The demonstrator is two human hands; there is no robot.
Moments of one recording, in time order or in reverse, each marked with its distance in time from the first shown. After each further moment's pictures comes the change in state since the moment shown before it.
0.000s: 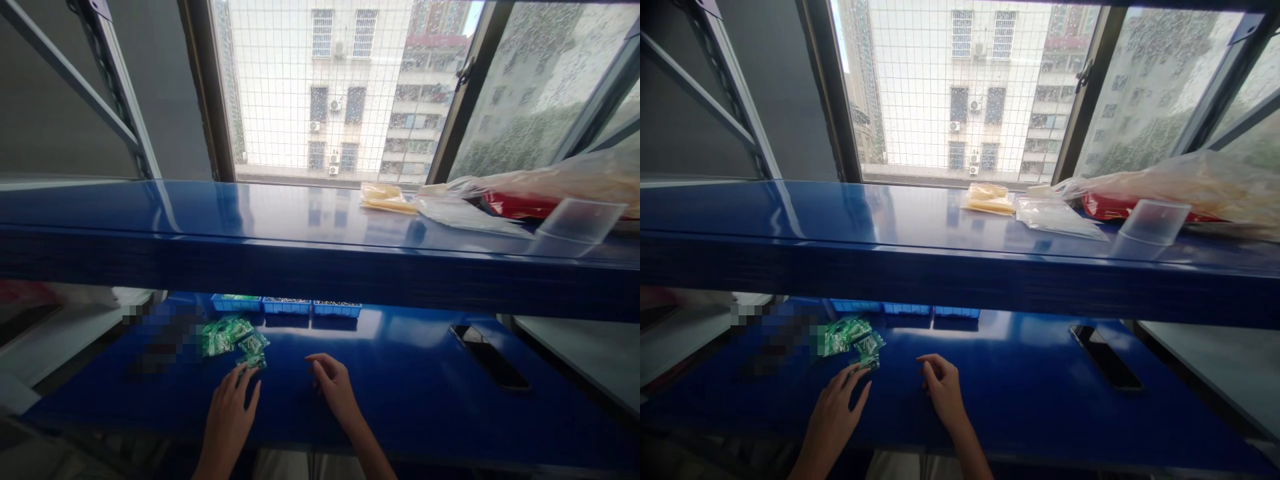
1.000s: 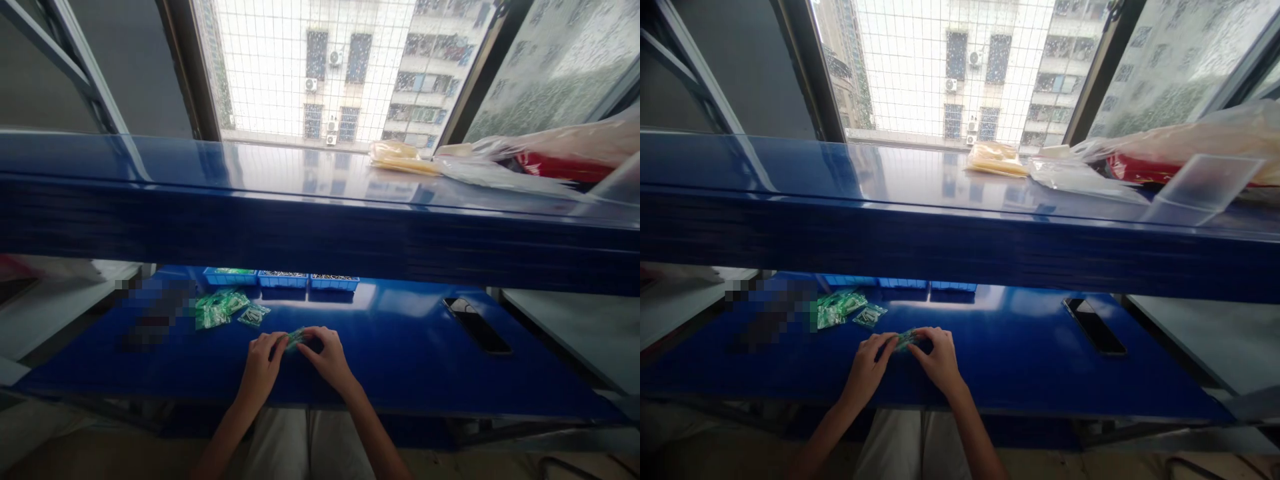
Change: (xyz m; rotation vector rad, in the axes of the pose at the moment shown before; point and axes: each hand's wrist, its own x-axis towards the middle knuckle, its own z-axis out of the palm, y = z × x) left_hand 0.017 0.046 0.015 -0.356 -0.123 0.048; right_hand -0.002 -0.003 0.000 -0.533 0.023 -0.198
